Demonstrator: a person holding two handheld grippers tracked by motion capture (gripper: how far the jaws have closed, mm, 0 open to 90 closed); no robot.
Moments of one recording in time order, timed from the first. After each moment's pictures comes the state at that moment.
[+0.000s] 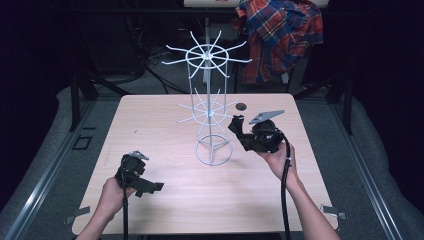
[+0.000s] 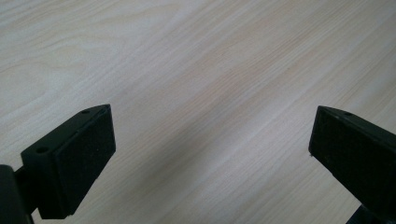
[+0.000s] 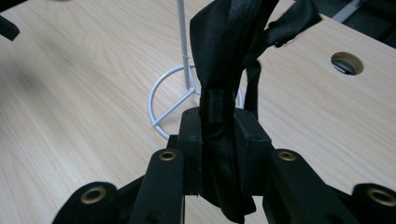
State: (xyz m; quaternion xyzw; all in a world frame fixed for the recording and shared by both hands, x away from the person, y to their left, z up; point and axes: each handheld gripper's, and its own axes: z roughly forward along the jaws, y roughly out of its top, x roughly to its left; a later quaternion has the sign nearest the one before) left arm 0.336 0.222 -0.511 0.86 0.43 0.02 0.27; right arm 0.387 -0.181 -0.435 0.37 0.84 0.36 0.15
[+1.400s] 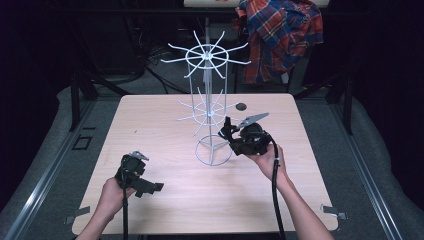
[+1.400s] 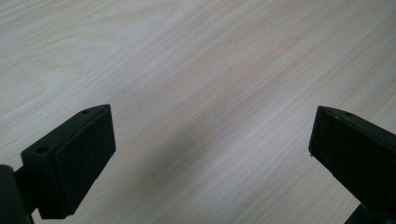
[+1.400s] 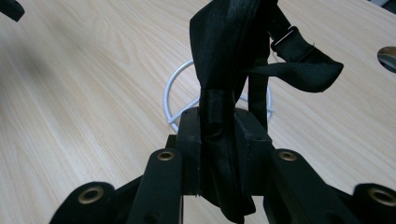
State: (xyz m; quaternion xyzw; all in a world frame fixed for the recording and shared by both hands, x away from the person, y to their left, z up) left arm 0.336 0.221 -0.512 0.86 0.43 0.02 0.27; right arm 0.396 -0.156 -0.454 0.35 0.86 0.35 0.12
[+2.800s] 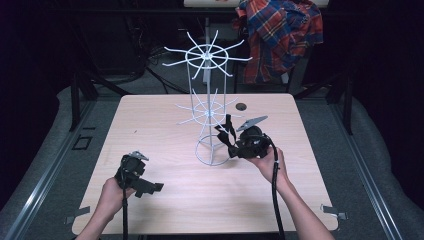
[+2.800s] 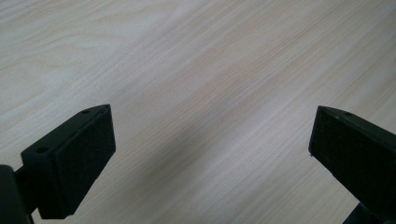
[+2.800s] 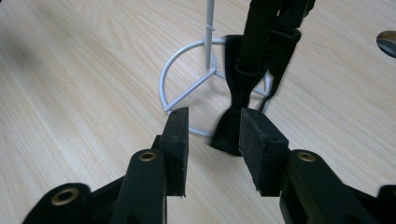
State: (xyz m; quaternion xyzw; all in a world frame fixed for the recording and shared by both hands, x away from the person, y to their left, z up) left arm 0.335 0.222 -0.511 0.86 0.43 0.02 0.27; right arm 0.390 -0.157 -0.459 0.36 0.87 0.32 0.13
